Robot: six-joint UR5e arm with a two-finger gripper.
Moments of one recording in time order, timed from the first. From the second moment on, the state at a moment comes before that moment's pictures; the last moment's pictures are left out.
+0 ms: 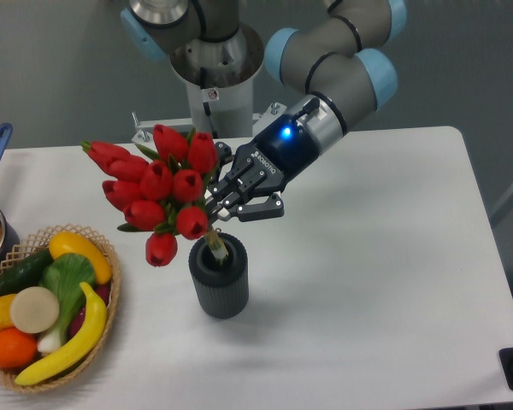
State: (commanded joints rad) arm 2.67 -1.78 -1.91 -0.82 0.13 1.33
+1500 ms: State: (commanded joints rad) arm 2.71 -1.91 -2.00 -0.82 0.13 1.51
